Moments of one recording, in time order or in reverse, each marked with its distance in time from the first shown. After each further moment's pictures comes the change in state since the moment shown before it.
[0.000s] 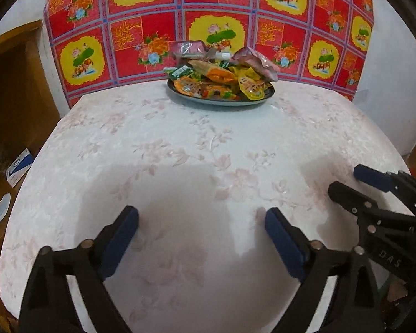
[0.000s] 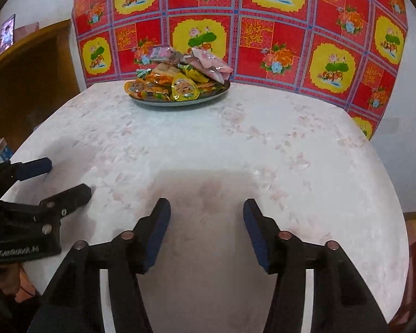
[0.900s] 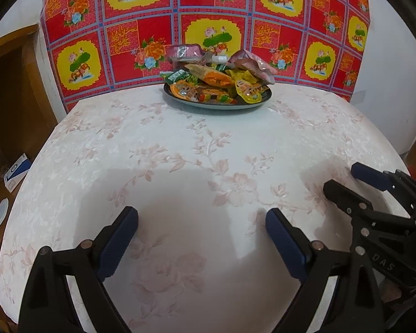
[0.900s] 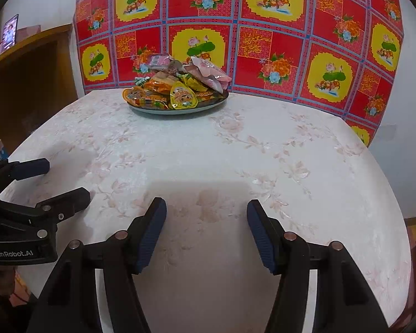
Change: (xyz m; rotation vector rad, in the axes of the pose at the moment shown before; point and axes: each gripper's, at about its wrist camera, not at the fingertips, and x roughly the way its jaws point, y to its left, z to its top) left arm 0.003 -0.001 0.002 0.010 -0.015 -0.007; right arm 0.005 0.002 -0.003 -0.010 -0.062 -0.018
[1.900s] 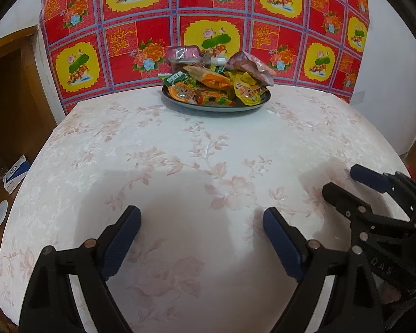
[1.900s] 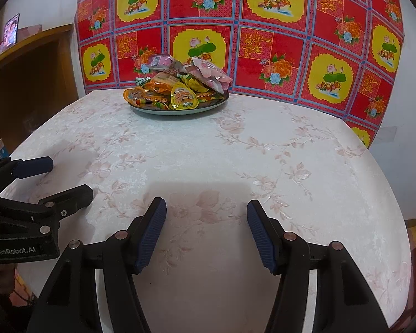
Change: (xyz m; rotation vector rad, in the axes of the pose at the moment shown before) left arm 0.002 -0.001 0.002 0.006 -0.007 -0.003; right arm 0.000 0.002 -0.001 -0.004 -0.007 -0.002
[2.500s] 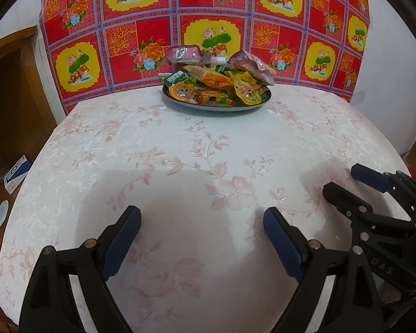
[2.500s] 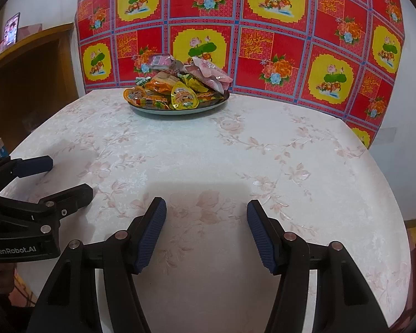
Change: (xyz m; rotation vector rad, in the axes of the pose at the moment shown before) left arm 0.000 0.000 0.000 0.002 0.000 0.000; right arm 0.000 -0.002 0.000 -0.007 0.000 0.002
